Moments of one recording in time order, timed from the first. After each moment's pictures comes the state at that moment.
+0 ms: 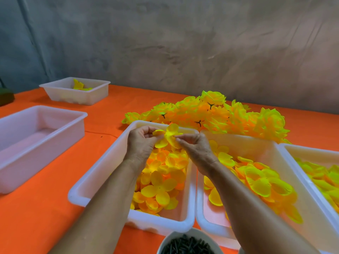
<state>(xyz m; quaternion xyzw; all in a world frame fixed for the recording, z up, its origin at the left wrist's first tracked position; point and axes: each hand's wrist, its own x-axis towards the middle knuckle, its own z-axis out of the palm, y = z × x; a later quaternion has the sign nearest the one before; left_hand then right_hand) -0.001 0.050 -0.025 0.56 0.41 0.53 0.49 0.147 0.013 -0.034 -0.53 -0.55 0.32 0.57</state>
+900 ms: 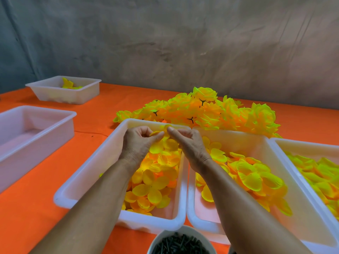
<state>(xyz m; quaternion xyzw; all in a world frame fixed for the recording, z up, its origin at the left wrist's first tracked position) 0.007 0.048 -0.029 0.63 0.40 0.51 0.42 0.147 0.004 -0.028 -0.52 -0.55 0.29 0.58</state>
